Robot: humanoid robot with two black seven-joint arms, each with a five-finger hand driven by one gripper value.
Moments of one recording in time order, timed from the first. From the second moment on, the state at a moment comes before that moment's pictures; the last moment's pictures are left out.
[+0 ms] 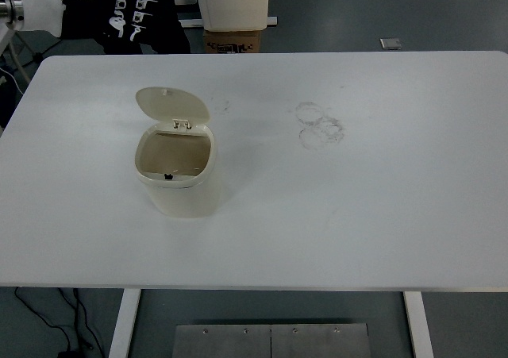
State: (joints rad) left arm -1.63 0.72 0.31 -0.92 -0.19 -0.61 0.03; right arm 0.03 0.00 0.28 0.10 -0.30 0.06 0.20
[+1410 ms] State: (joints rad) left arm -0.88 0.54 -0.62 -0.39 -0.28 -0.43 -0.23; right arm 0.03 0.00 0.28 0.10 -0.30 0.06 0.20
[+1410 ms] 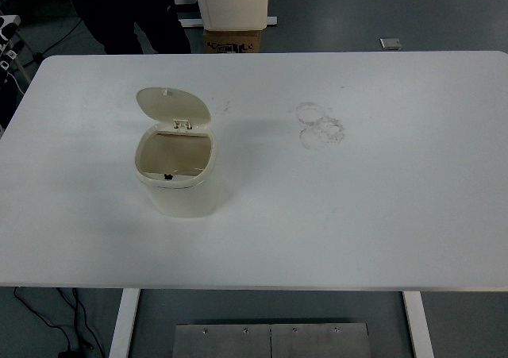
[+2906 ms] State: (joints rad) left arm -0.77 0.46 -0.71 -0.34 -0.31 -0.44 -0.23; right arm 0.03 0.00 0.28 0.10 -0.30 0.06 0.20
